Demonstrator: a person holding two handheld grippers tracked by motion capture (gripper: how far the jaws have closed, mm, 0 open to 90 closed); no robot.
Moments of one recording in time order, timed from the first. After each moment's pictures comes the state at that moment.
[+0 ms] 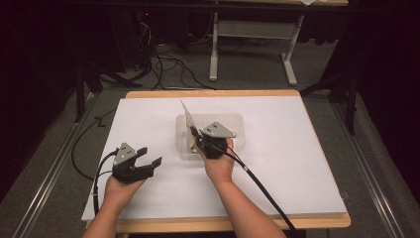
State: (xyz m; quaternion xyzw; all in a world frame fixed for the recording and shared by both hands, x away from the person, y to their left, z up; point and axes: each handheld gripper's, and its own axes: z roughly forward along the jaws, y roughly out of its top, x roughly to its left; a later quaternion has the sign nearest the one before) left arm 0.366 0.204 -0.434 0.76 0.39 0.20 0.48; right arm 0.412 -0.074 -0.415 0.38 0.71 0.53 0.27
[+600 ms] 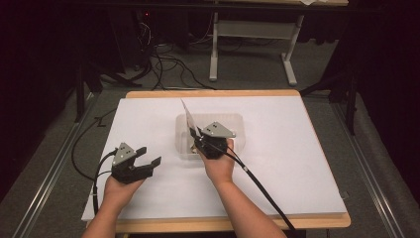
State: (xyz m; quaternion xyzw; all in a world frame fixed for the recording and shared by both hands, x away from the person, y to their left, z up) left arm 0.366 0.206 -0.433 0.76 0.39 0.20 0.48; right arm 0.410 -0.073 -0.413 0.39 0.71 0.53 0.26
